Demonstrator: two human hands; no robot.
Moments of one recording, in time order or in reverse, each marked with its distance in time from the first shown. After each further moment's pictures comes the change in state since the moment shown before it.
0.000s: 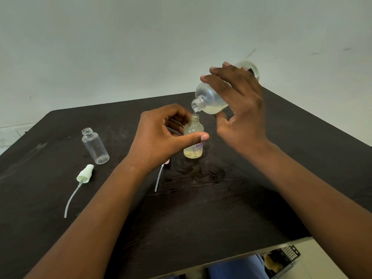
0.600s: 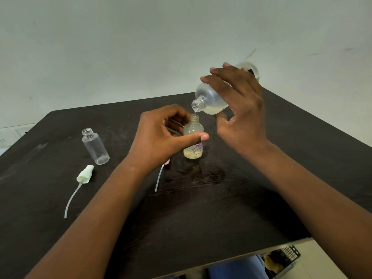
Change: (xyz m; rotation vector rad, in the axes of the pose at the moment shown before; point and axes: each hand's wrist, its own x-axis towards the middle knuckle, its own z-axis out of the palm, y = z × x) left_hand 0.000 -0.001 0.001 0.000 0.004 0.006; right_hand -0.001 0.002 0.001 0.000 0.015 -0.021
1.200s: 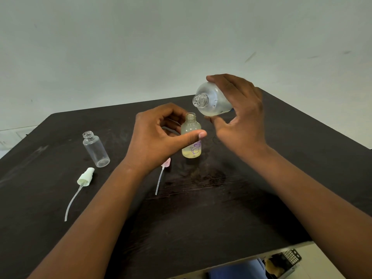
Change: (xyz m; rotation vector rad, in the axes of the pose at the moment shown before) left_hand 0.001 0.001 -0.003 -0.061 0.067 -0.013; right_hand -0.002 -0.007 0.001 0.041 -0.029 0.166
